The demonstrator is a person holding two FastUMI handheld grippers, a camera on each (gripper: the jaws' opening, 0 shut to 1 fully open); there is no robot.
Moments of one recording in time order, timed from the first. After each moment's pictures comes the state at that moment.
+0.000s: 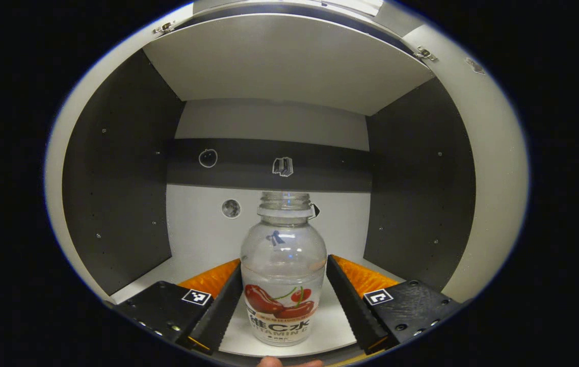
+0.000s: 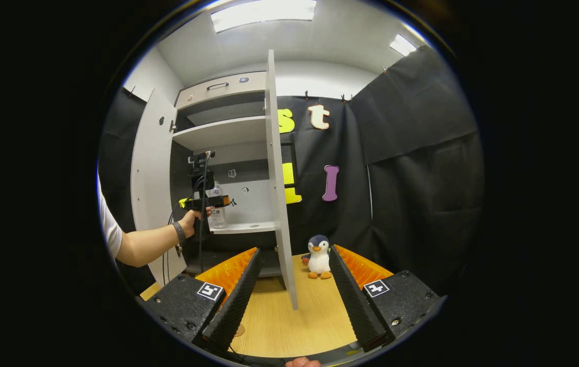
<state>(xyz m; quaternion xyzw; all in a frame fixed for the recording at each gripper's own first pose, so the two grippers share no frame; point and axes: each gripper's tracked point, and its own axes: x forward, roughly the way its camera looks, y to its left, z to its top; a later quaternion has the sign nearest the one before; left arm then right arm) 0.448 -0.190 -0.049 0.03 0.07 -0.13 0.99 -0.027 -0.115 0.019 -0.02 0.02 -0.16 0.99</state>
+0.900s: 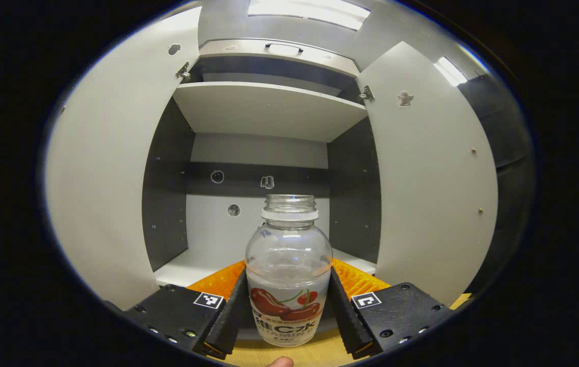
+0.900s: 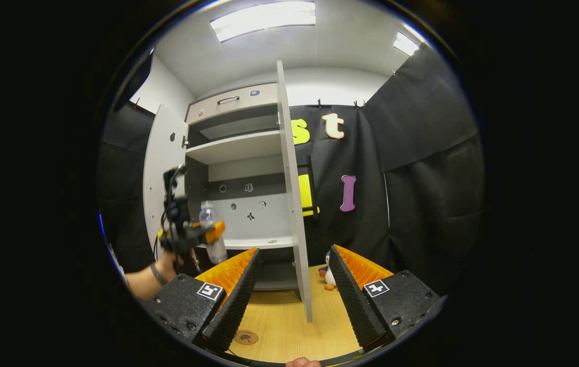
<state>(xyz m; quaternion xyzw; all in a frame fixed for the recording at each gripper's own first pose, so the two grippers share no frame) 0.233 -0.164 -0.044 0.04 0.02 -0.19 0.98 -0.021 -0.097 0.070 -0.02 -0.01 -0.10 0.99</state>
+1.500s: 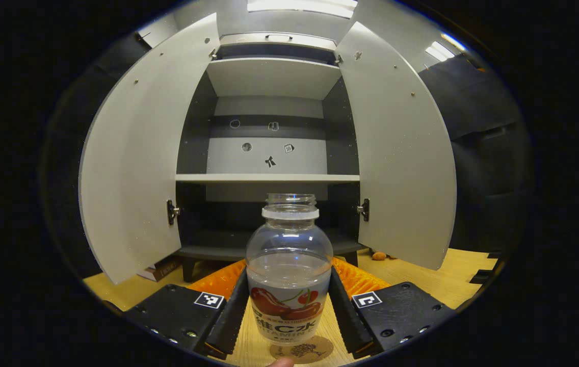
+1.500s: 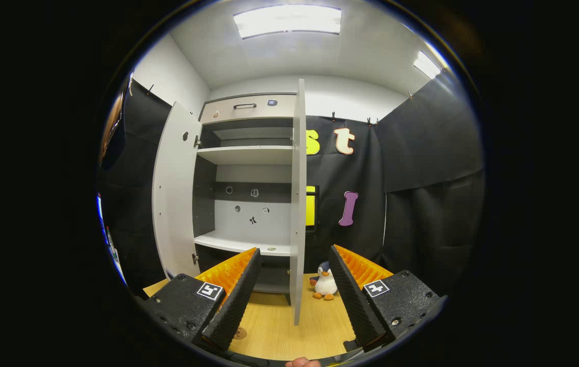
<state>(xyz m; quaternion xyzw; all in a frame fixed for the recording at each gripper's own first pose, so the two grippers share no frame) 0.119 -0.146 -0.233 0.03 0.07 -0.13 0.99 -0.051 -0.074 0.115 -0.08 0.00 -0.09 0.99</state>
